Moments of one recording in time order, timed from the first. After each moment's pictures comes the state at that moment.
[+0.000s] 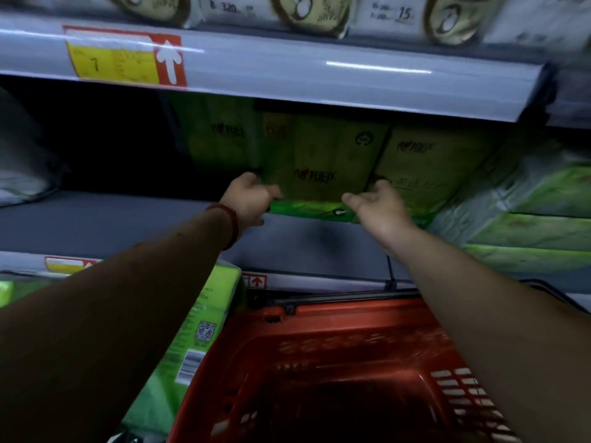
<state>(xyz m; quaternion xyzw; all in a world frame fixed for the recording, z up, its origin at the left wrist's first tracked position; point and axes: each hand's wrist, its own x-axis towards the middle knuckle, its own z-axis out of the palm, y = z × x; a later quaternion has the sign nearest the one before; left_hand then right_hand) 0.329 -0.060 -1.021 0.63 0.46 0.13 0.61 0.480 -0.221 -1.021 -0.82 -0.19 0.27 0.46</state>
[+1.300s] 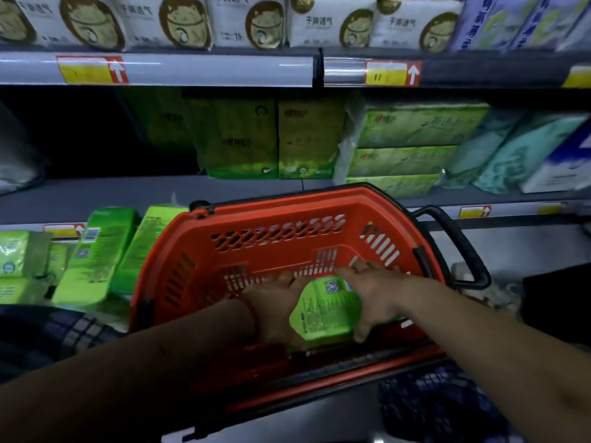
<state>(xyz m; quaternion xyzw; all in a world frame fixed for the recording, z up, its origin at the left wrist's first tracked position) 0.220 -0.395 -0.995 0.95 0.10 -0.26 0.17 0.381 -0.542 -0.966 -0.80 -0.44 0.37 -0.18</state>
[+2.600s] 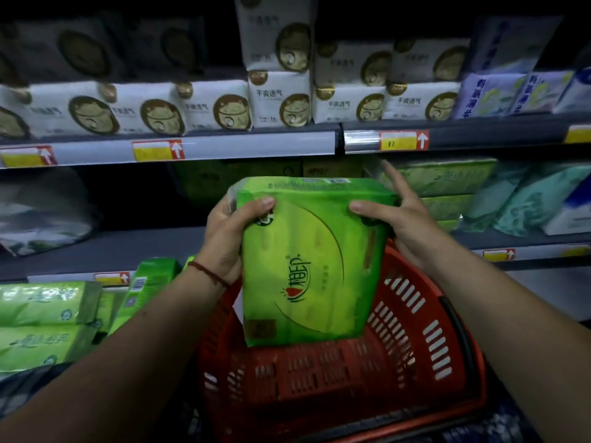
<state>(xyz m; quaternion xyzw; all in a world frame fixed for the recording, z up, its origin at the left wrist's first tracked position) 0.229 -0.282 -0.873 0.53 0.19 0.32 0.76 0.418 -0.471 -0.855 -0.63 -0.26 0.28 0.67</state>
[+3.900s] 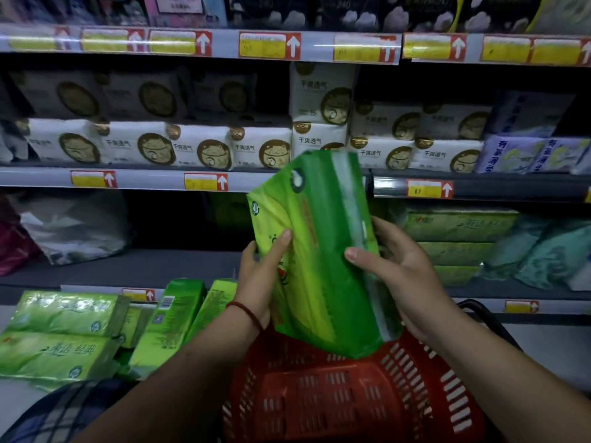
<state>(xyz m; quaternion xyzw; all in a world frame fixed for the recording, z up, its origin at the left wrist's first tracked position) 0.206 -0.294 -0.870 0.50 0.43 0.30 0.69 0.322 -0.463 -0.814 -0.61 -0.32 0.25 0.68</state>
